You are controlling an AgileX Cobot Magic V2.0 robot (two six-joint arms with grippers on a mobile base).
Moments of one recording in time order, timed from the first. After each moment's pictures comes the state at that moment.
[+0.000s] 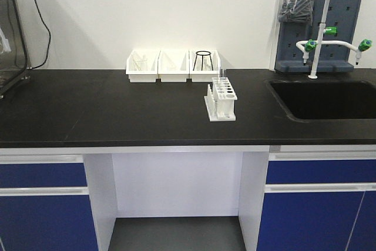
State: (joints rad) left arm 0.08 -0.01 0.03 0.05 0.29 -0.16; right arm 0.05 -0.01 0.03 -0.15 0.07 0.10
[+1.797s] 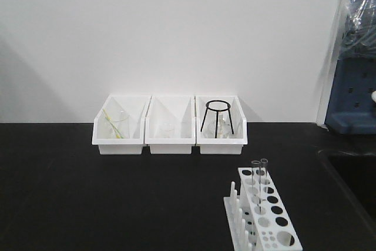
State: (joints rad) left arm 0.08 -0.01 0.03 0.05 0.29 -0.16; right arm 0.05 -0.01 0.03 -0.15 0.07 0.10
